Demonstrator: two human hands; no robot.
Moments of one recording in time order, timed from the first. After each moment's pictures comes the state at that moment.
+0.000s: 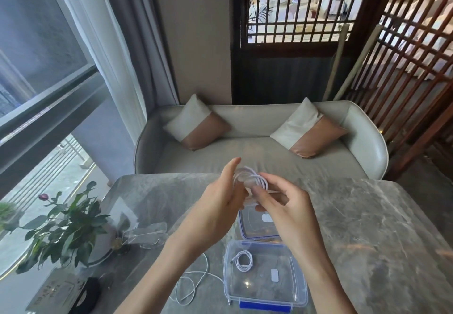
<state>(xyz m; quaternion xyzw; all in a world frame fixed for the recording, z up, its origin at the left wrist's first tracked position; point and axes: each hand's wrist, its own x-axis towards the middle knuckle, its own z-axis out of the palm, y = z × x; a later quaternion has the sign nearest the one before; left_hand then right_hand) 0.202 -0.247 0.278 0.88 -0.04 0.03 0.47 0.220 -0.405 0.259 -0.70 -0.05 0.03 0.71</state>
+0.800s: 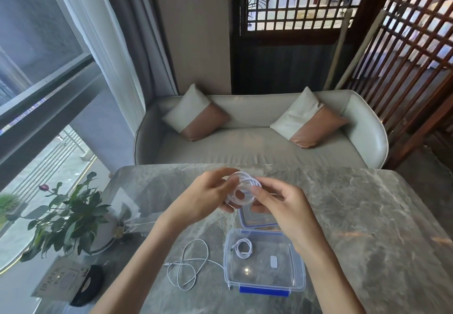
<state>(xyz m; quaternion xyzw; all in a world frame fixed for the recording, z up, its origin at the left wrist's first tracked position) 0.214 -0.225 0.266 0.81 -0.01 -0.11 0.58 0.222 -0.413 0.234 -0.68 -0.05 0.12 0.72</state>
